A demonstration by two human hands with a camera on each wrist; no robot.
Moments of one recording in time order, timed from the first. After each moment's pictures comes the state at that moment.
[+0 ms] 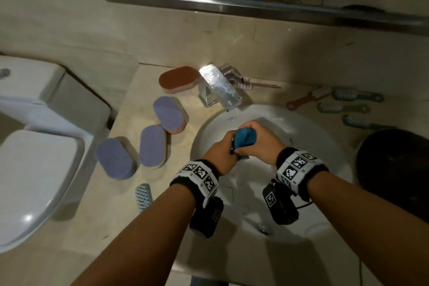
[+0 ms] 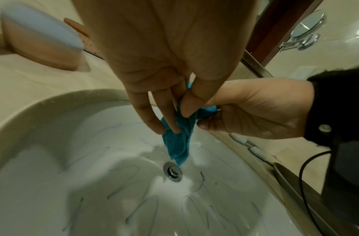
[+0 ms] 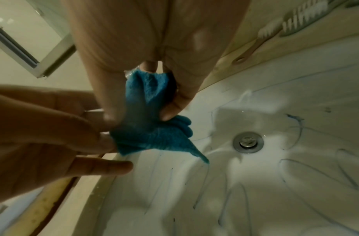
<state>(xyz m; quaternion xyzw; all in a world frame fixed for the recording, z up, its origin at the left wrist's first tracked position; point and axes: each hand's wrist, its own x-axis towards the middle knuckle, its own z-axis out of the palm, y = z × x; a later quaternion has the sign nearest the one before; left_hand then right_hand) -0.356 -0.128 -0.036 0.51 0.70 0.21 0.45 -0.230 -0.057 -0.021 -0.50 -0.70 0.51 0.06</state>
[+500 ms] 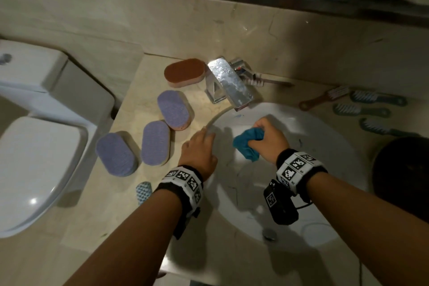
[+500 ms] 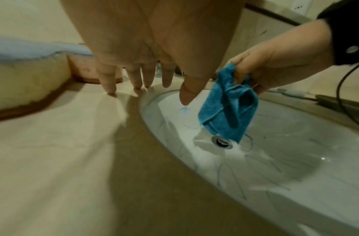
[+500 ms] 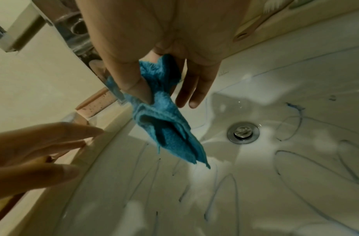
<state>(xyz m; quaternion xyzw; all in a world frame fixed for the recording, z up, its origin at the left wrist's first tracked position) -0.406 -0.148 -0.063 0.57 0.78 -0.01 0.26 -0.241 -0.042 -0.052 -0.56 -0.70 0.43 0.04</state>
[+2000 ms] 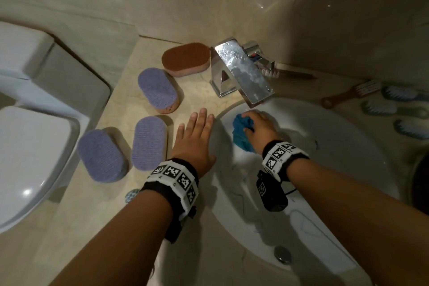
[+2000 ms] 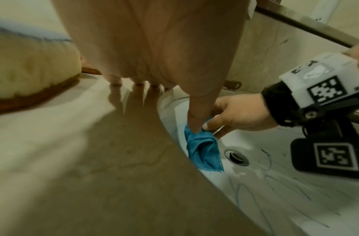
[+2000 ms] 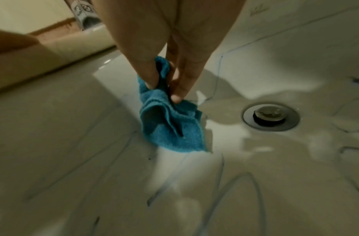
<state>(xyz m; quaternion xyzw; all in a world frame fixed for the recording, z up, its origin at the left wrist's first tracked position) -0.433 -0.132 -0.082 0.58 0.77 -0.06 0.26 -0.288 -0.010 -0.130 -0.51 -0.77 0.38 0.04</state>
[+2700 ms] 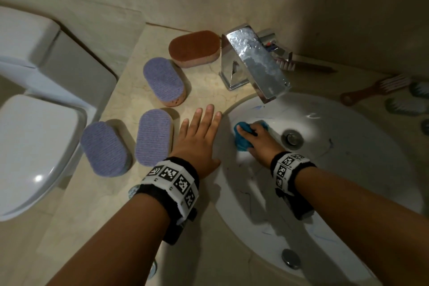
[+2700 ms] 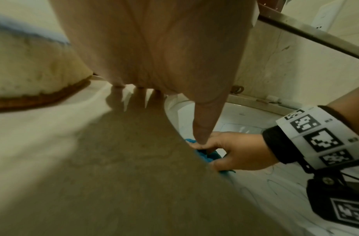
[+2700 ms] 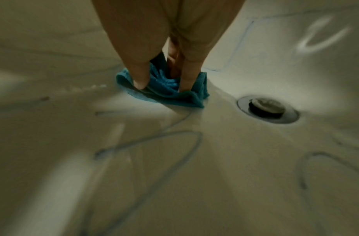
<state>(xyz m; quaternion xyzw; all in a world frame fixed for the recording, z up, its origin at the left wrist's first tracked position) -0.437 -0.140 -0.084 0.59 0.76 -0.10 0.24 -0.280 -0.024 -0.185 -0.40 -0.83 0.36 -0.11</state>
